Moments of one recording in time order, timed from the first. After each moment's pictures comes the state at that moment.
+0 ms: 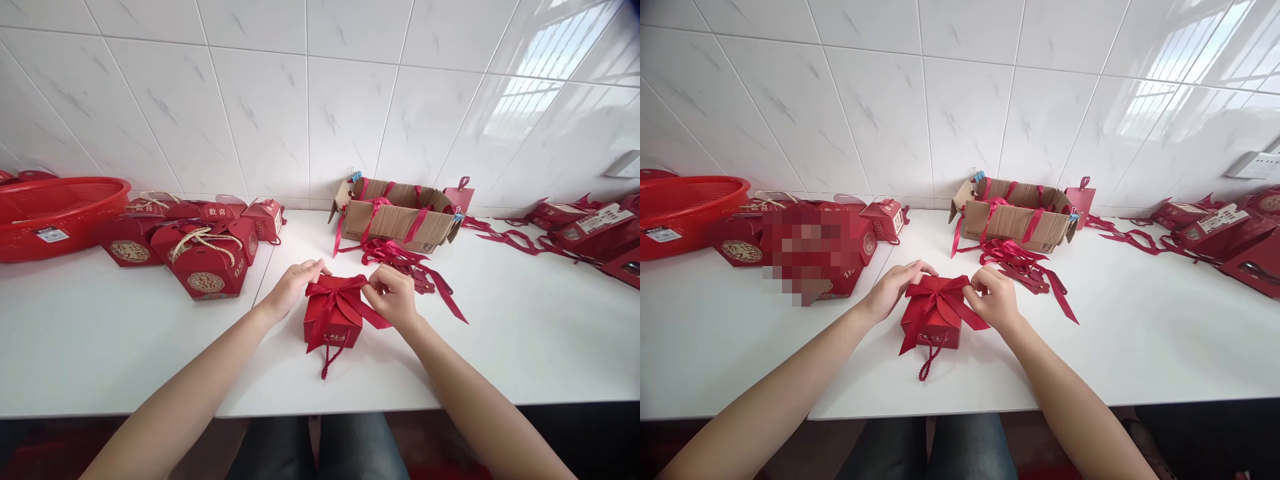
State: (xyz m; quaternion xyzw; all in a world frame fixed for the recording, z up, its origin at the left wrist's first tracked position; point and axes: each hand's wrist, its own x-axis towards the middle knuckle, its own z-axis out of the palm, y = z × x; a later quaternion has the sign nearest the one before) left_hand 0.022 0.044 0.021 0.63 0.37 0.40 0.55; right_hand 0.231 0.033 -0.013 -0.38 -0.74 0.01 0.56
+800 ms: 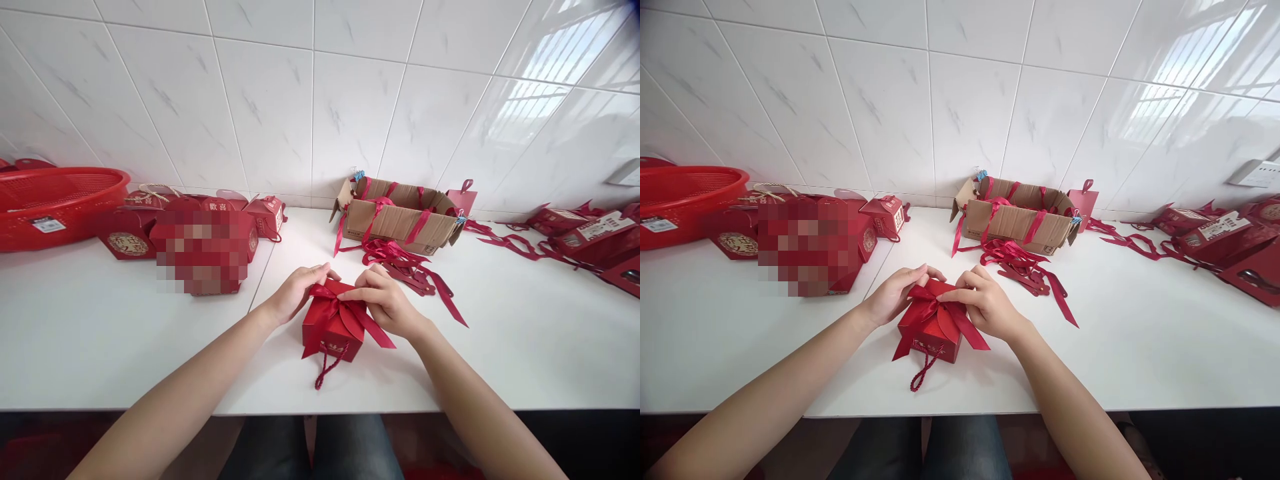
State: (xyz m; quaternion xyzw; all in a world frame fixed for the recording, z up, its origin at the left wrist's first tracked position) left_hand 0.029 0.037 0.019 0.54 0.32 0.39 0.67; right_hand 0.239 0.029 0.001 -0.22 -0.89 0.05 0.40
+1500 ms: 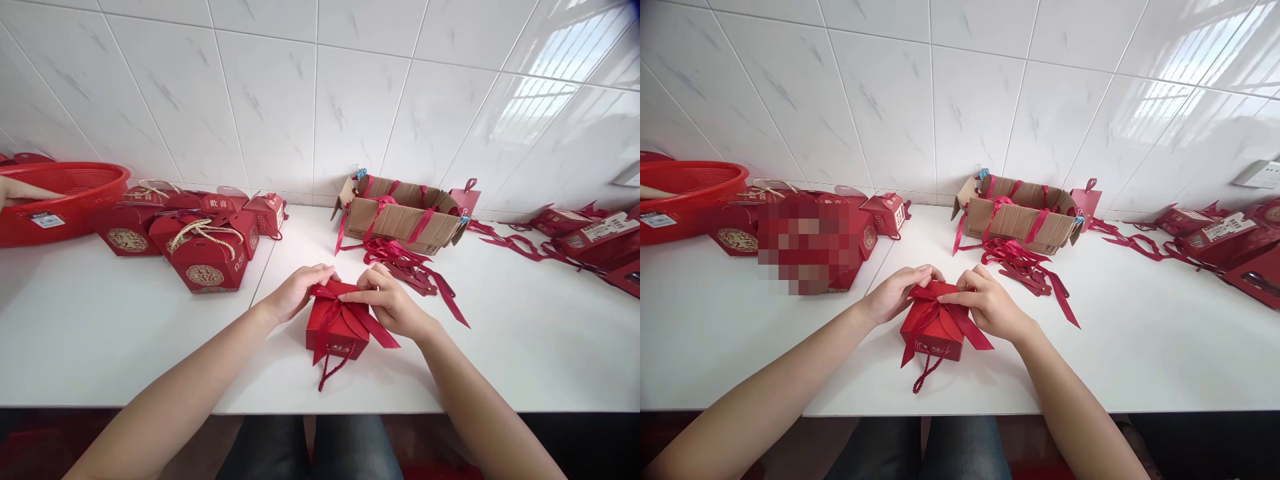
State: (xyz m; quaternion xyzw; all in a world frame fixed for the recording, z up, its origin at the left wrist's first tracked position) left_hand 0.029 0.037 0.022 0.54 0.33 0.37 0.67; right_hand 0.242 0.026 0.007 -0.21 -0.91 0.07 0.36
